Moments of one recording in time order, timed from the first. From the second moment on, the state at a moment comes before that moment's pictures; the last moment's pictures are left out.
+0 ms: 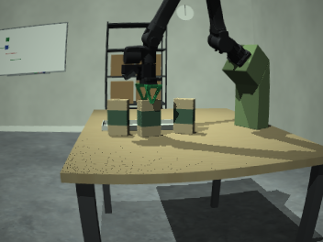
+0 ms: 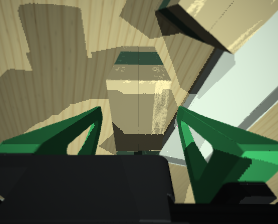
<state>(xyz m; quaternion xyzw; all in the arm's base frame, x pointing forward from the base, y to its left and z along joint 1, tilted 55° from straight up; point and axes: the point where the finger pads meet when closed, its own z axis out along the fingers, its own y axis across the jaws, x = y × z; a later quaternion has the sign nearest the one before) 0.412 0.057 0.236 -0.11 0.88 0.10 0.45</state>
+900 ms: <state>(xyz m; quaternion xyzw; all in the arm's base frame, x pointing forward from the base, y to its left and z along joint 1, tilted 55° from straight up) 0.427 0.063 0.221 -0.11 0.88 0.10 0.45</state>
